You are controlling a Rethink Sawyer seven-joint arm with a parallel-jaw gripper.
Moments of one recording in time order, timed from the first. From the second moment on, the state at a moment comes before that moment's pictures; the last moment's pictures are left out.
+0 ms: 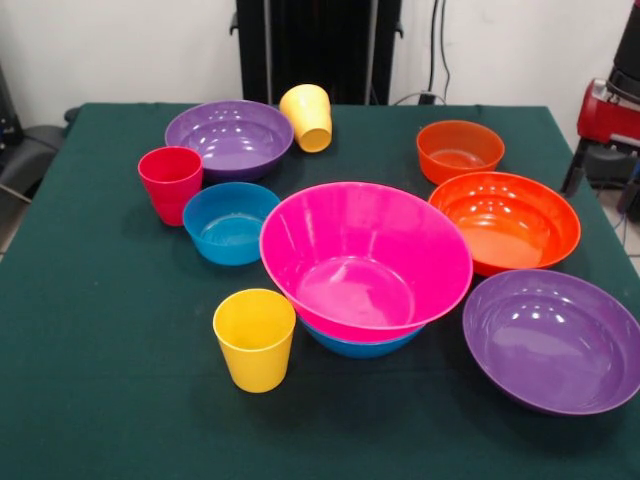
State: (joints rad) arm 0.37 -0.41 -0.31 1.35 0.28 0.59 2.23
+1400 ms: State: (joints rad) arm 0.30 -0.35 -0.26 1.36 0.28 0.44 2.23
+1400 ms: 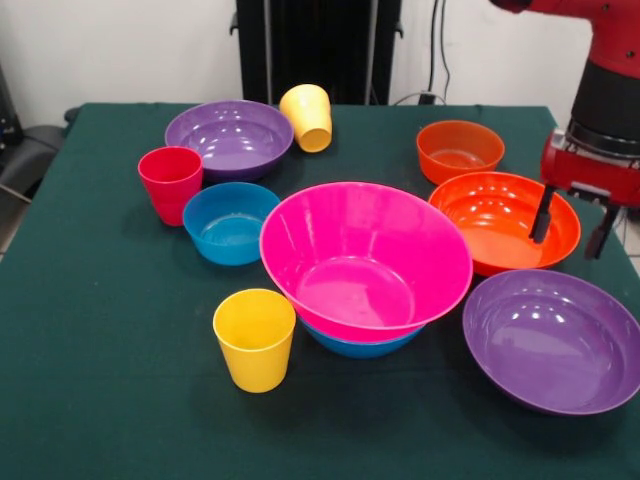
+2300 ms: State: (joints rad) arm 0.28 -0.28 -0.22 1.36 0.28 0.44 2.23
